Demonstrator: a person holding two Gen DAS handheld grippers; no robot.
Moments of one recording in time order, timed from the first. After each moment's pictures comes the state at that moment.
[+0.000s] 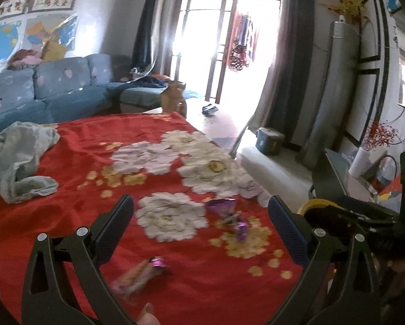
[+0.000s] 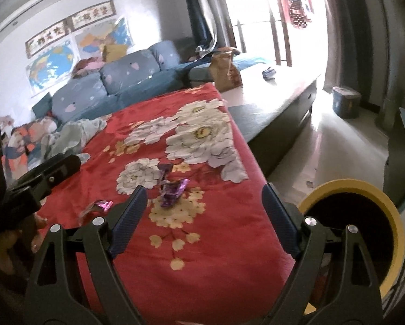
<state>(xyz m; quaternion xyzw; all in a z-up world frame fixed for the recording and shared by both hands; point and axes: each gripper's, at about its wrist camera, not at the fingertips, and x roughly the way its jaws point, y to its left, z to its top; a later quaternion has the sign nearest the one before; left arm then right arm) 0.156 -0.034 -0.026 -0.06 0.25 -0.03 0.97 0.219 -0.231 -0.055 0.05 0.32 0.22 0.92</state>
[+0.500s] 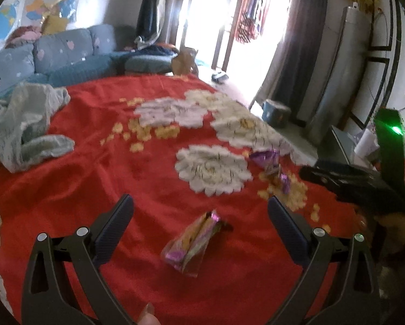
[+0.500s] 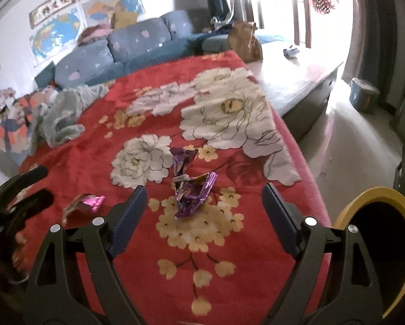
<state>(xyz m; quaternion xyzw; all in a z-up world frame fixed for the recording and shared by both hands) 0.149 0.023 -0.074 -0.07 0.34 -0.04 0.94 0.272 -0.156 -0.098 0.00 0.38 0.24 0.89</state>
